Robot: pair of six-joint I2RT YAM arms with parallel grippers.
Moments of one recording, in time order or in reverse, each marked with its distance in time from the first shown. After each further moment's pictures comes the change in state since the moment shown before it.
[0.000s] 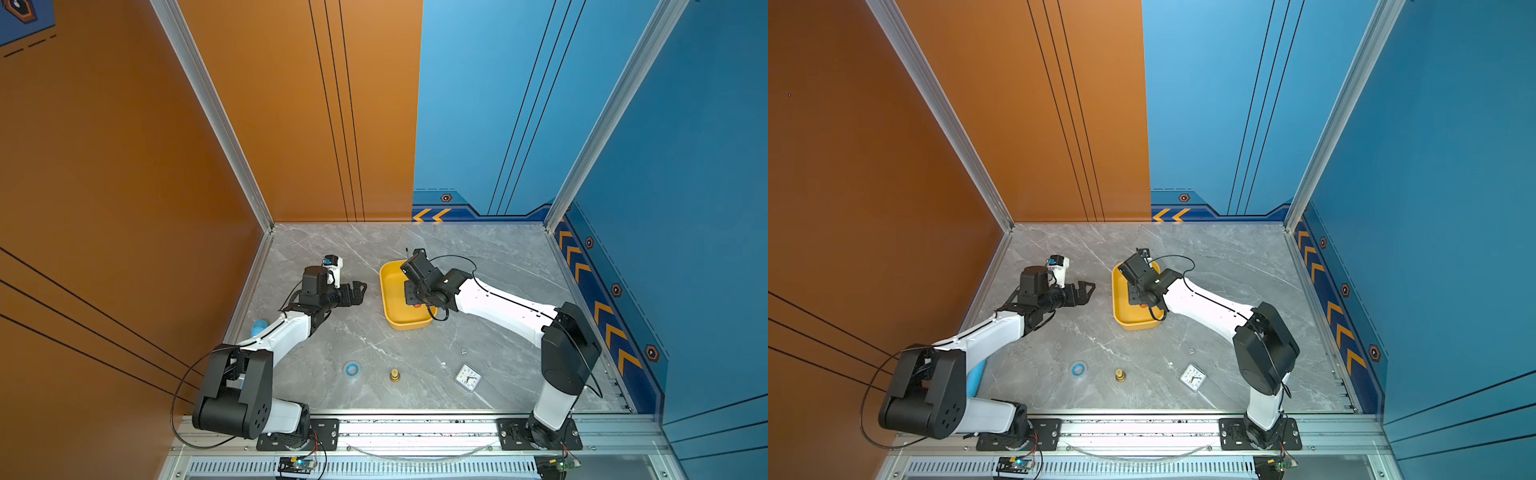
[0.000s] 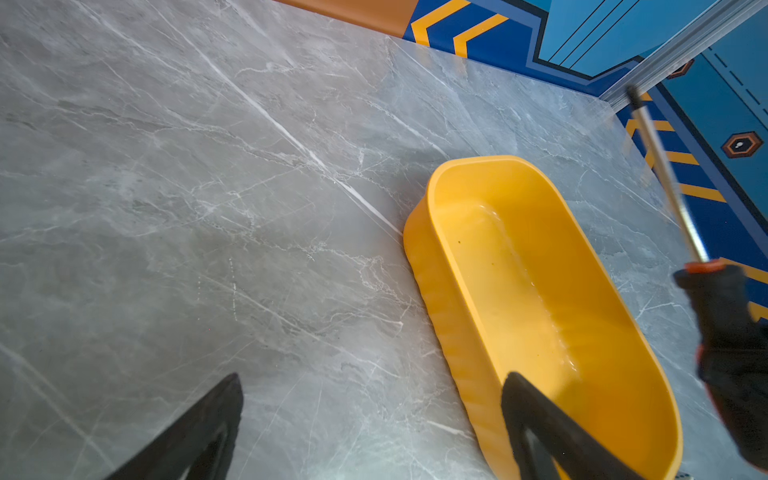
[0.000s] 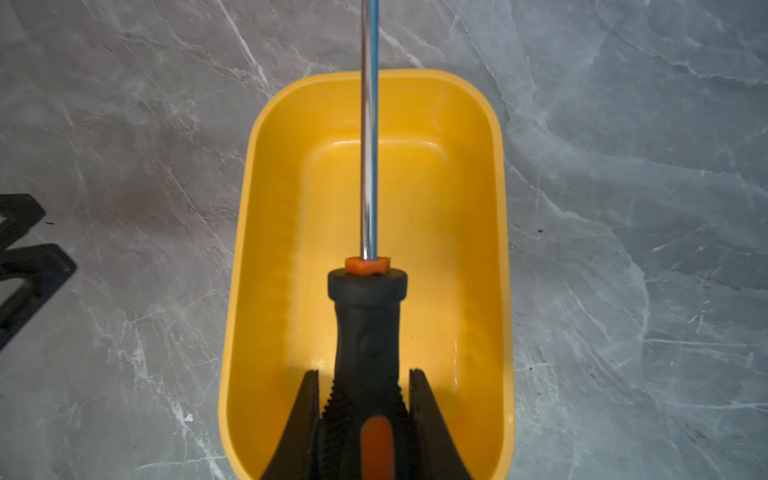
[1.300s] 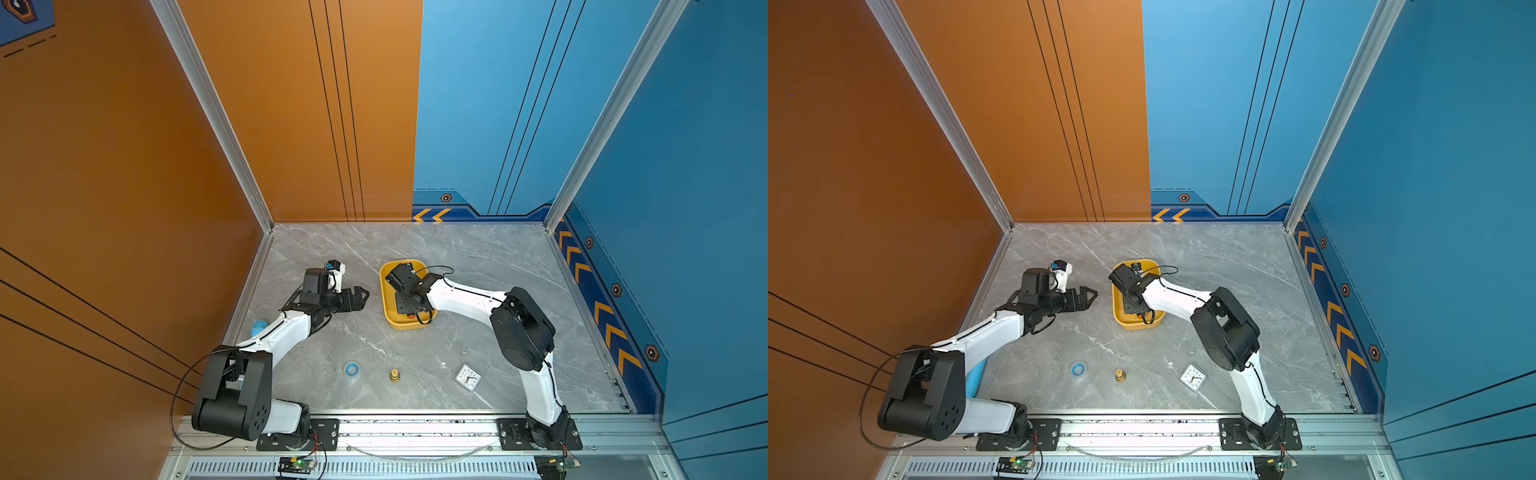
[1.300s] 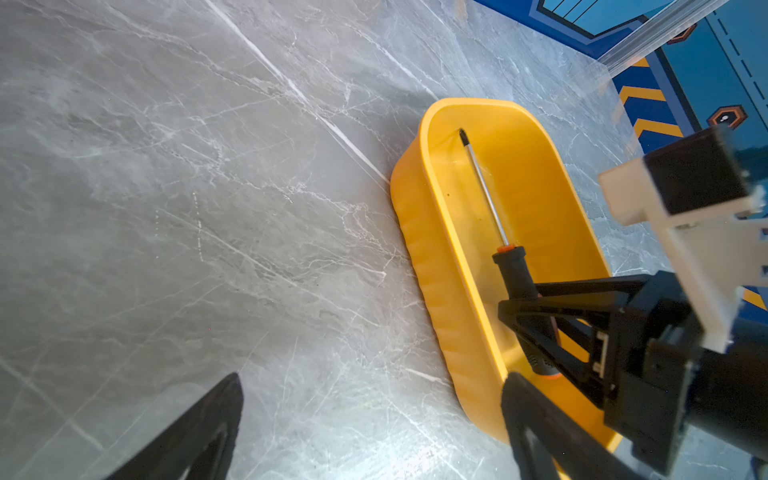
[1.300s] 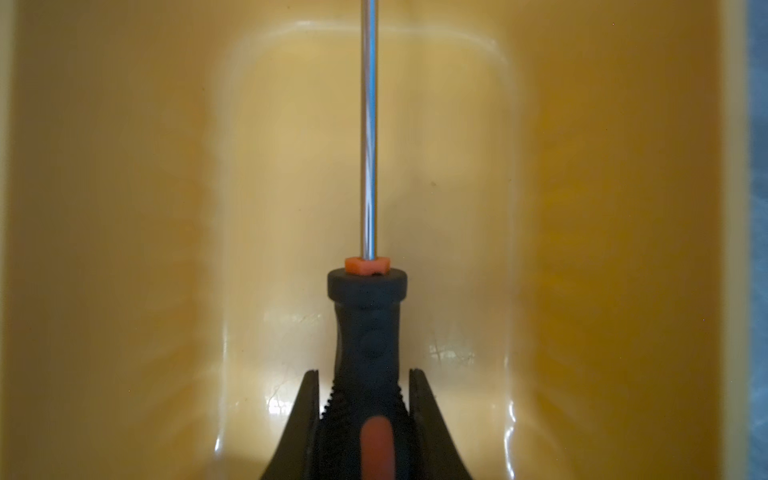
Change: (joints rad) left arm -0.004 -0.009 0.011 -0.128 0.057 -0.018; right arm 0.001 0.276 0.102 -0.015 -0.017 0.006
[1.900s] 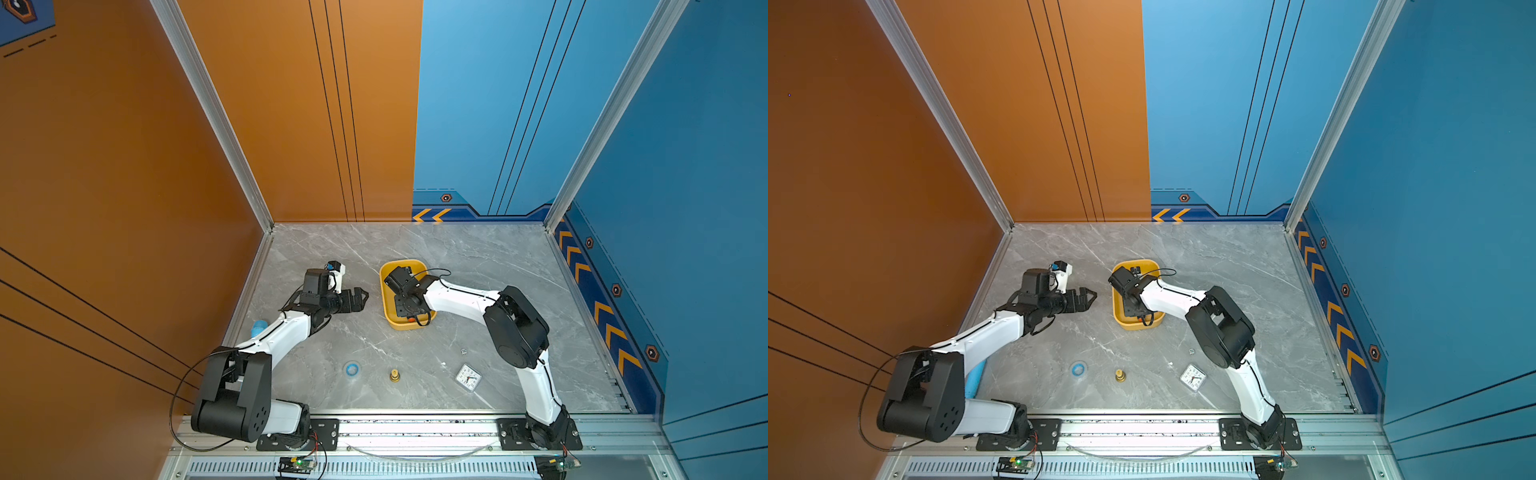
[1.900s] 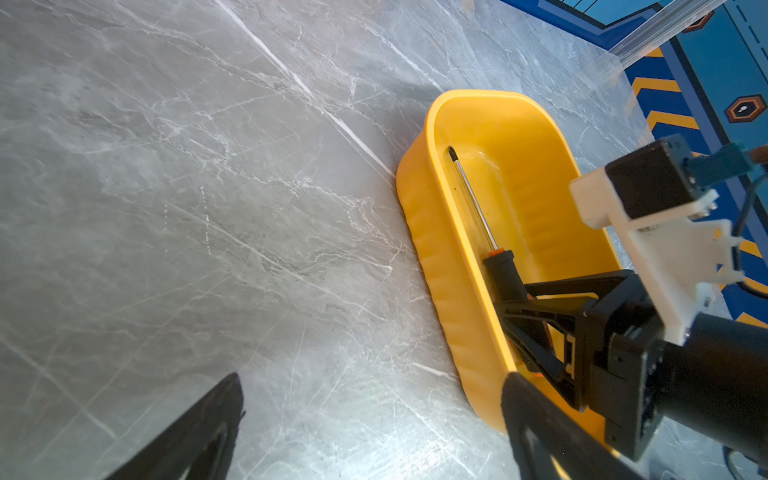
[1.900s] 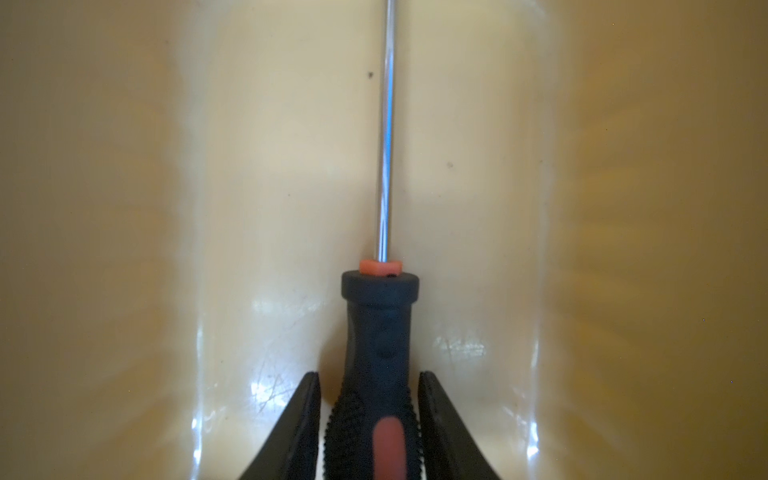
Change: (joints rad) left arm -0.003 -0.006 0.000 -0.021 -0.018 0.015; right arm 0.000 0.023 0.006 0.000 -0.010 0.001
